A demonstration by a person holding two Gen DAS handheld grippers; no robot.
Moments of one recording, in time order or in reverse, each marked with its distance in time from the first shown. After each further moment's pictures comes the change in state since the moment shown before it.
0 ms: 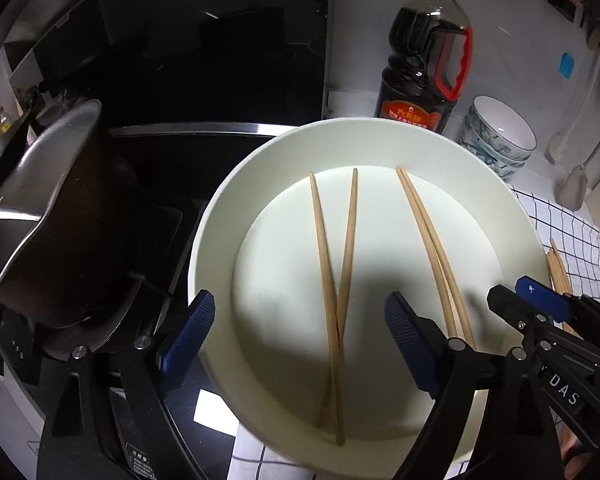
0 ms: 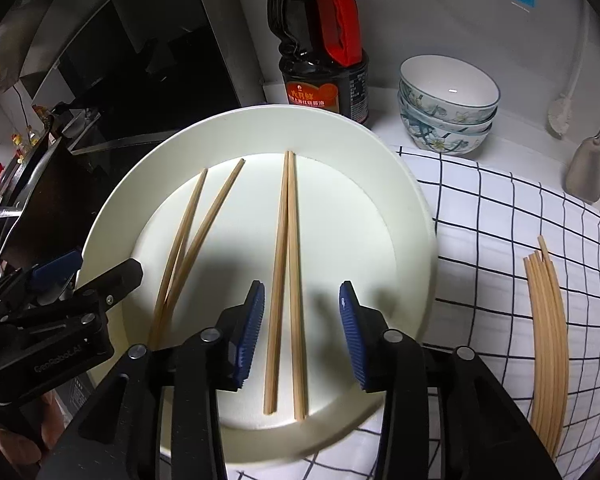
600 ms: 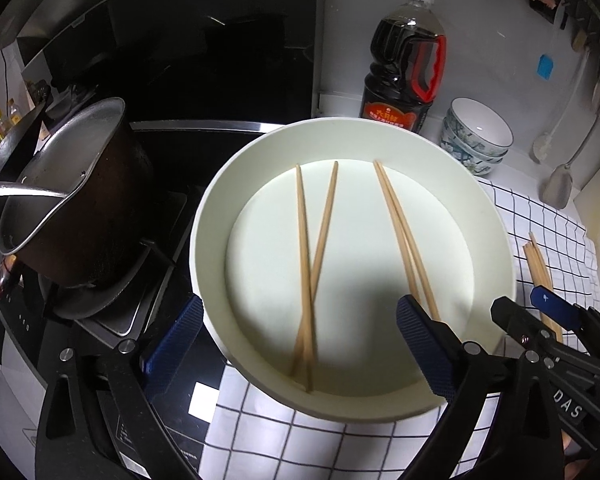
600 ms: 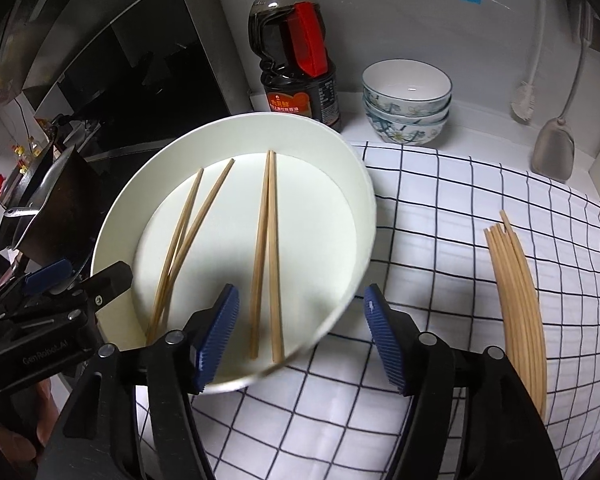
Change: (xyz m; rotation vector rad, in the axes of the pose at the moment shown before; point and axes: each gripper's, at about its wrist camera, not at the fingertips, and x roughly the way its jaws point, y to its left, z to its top) left arm -0.042 -0.016 -0.017 -0.026 -0.006 -0.005; right arm -0.046 -0.021 -0.025 0.039 -0.028 -0.006
